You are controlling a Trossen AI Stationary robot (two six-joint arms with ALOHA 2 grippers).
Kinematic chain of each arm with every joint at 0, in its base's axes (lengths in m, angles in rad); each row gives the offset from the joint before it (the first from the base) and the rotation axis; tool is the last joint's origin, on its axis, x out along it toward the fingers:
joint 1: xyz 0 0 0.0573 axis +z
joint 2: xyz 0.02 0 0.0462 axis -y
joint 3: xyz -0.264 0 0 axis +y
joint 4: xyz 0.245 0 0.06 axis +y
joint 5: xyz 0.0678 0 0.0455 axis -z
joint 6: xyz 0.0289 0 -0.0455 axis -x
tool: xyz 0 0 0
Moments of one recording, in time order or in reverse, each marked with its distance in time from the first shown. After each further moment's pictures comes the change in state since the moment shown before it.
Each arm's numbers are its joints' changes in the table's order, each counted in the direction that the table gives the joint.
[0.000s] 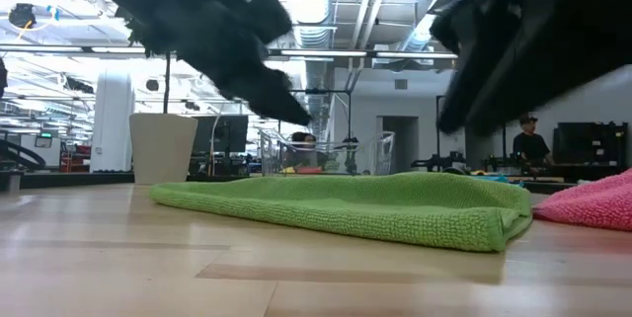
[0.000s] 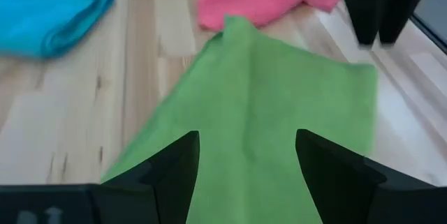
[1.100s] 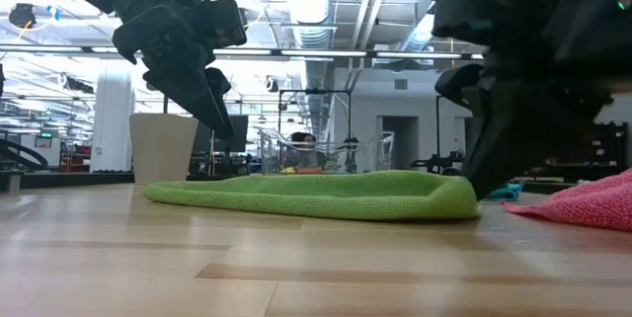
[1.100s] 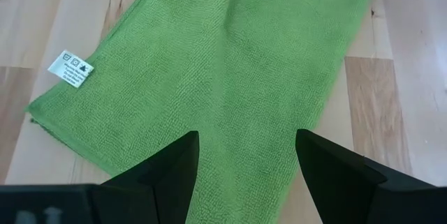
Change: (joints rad) left arm -0.105 0.252 0.037 0.533 -0.274 0.218; right arm -0.093 0.043 0.134 -0.005 -0.055 0.005
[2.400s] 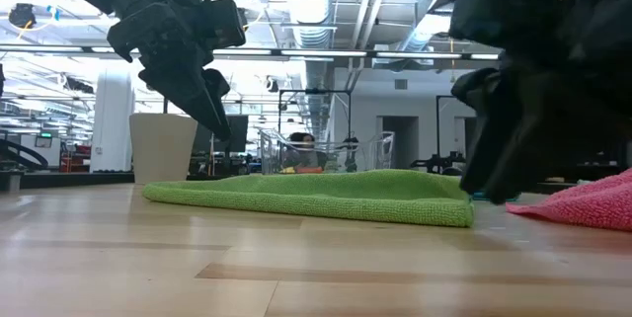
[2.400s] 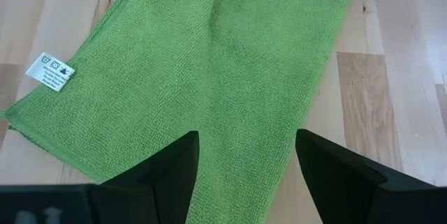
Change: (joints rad) left arm 0.000 0.000 0.000 0.007 0.025 0.001; right arm 0.006 0.046 0.094 -0.086 0.020 -0.054
